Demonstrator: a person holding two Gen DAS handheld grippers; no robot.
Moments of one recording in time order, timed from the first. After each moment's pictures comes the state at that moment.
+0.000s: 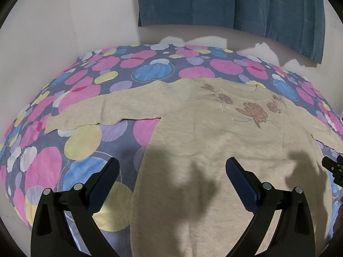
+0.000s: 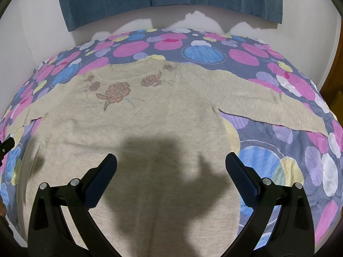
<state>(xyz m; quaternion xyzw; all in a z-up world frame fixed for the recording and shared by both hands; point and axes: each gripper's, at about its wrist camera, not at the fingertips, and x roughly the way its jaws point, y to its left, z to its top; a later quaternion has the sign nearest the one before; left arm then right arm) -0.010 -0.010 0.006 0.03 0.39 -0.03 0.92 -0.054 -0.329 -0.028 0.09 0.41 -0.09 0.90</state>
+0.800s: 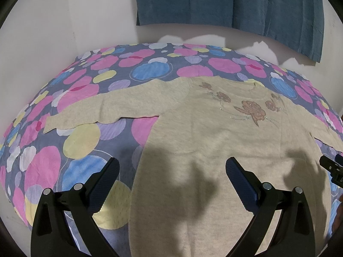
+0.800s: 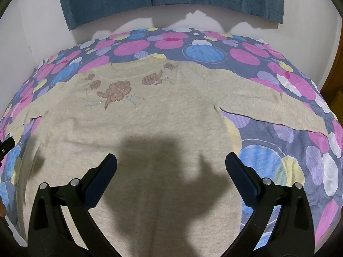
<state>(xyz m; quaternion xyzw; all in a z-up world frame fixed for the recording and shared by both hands) -0.011 -0.015 0.005 0.03 0.39 -0.03 0.92 -0.053 -0.327 -0.027 0.09 0.41 -0.09 0.90</state>
